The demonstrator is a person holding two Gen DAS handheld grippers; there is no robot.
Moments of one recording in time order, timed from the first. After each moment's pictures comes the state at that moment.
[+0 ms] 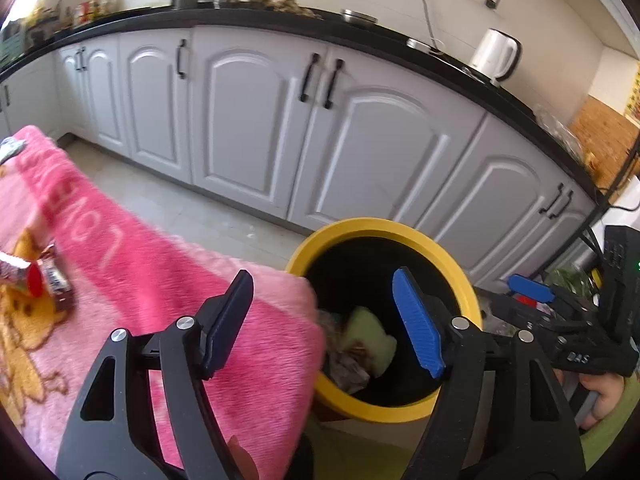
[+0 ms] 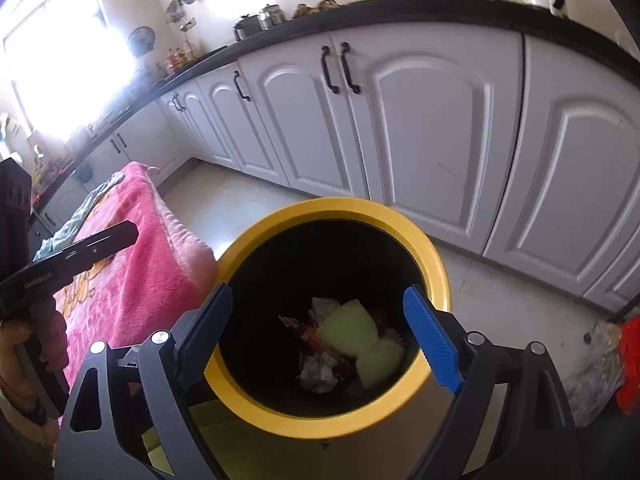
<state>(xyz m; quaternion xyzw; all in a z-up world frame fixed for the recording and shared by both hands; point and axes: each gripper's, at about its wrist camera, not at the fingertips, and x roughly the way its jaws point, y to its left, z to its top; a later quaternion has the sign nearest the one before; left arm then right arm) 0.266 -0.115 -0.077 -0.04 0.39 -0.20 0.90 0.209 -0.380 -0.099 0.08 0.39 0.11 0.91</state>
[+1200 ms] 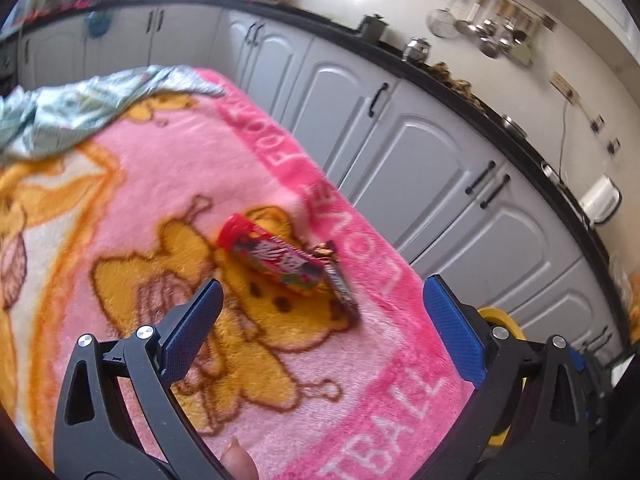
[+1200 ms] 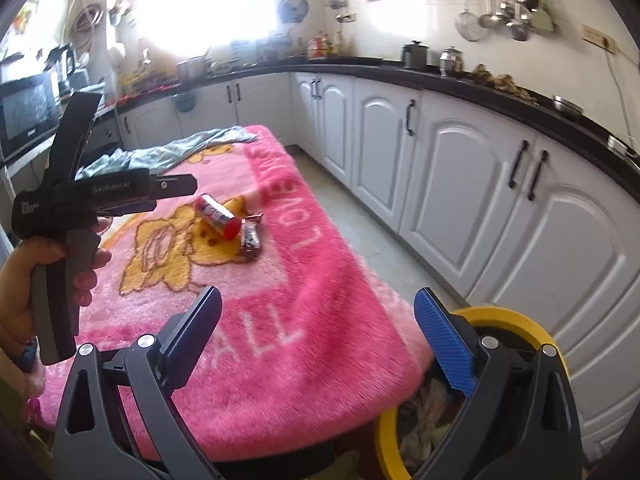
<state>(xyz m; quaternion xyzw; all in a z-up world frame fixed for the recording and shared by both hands) 0.247 0.127 -0.068 -0.21 0.36 0.01 0.91 0.223 -0.142 -0.061 -0.09 0.32 0.28 0.90</state>
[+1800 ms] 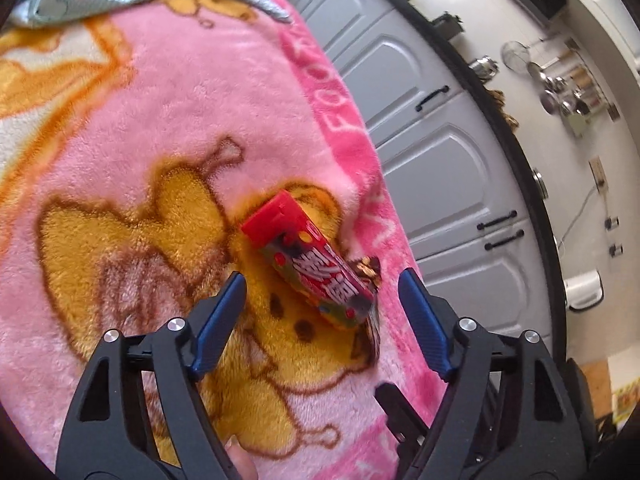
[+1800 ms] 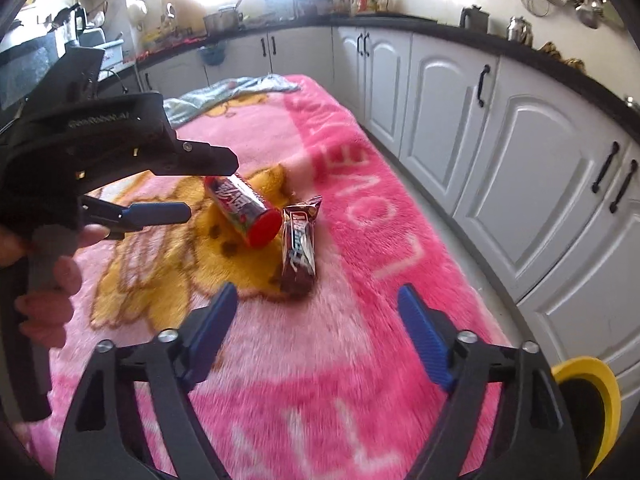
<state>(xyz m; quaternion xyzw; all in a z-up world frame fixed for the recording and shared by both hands) 0.296 0.177 -0.121 -0.38 0.41 0.02 0.83 0.311 -0.031 -0.127 -0.11 0.39 0.33 0.85</state>
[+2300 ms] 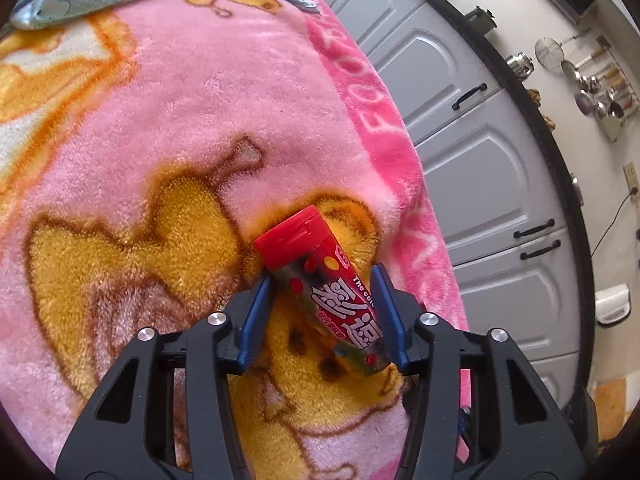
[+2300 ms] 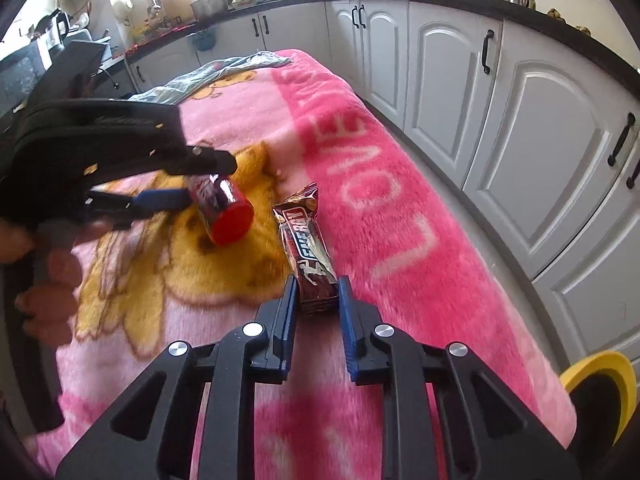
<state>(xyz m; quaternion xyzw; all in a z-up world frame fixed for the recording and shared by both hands) 0.320 0.176 -0.134 -0.35 0.44 0.08 0.82 0.317 -0.044 -0.142 -0.10 0.43 0.33 0.84</state>
